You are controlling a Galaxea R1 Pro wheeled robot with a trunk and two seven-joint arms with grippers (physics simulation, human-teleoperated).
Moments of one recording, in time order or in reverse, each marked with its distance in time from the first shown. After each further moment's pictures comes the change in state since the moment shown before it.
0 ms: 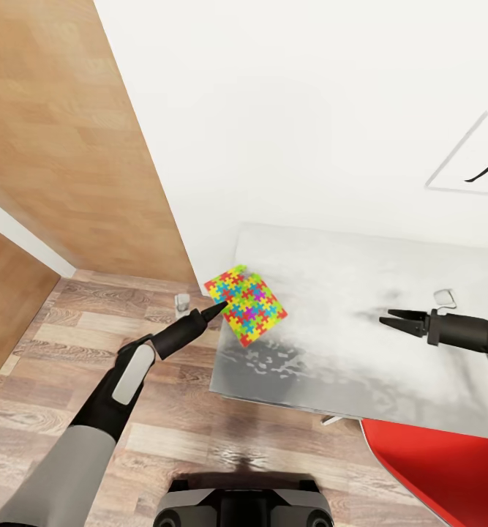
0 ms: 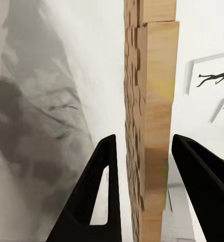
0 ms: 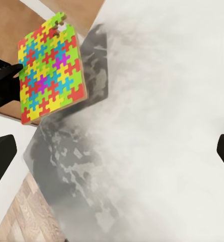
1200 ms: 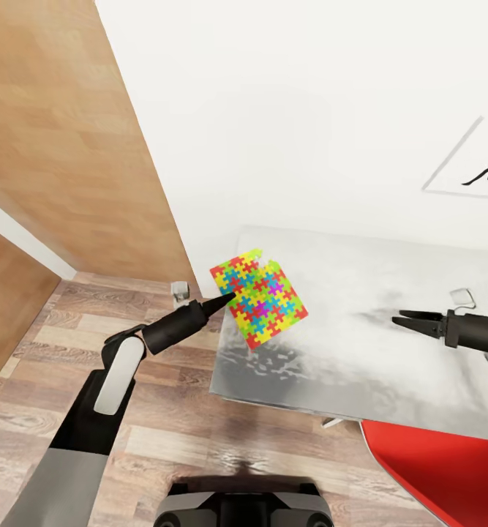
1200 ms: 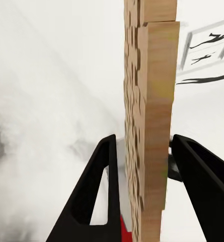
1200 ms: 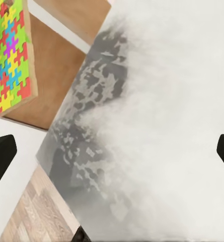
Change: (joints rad) left arm 0.079 -0.016 0.006 -0.379 0.026 0.224 0.065; right arm 0.066 -0.006 -0.128 -0.097 -0.008 0.119 -0.002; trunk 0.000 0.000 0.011
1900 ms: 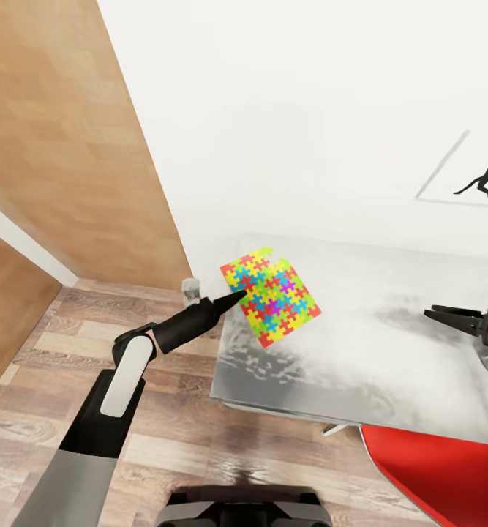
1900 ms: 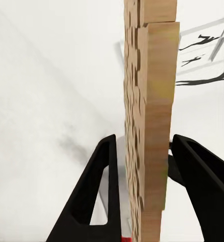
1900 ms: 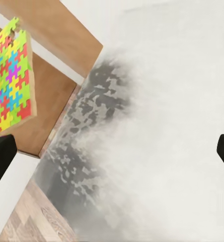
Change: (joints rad) left arm 0.004 -0.038 -0.042 -0.039 0.079 0.012 0.120; right arm 0.105 0.005 -0.231 -0.068 -0.003 0.045 0.009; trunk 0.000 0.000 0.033
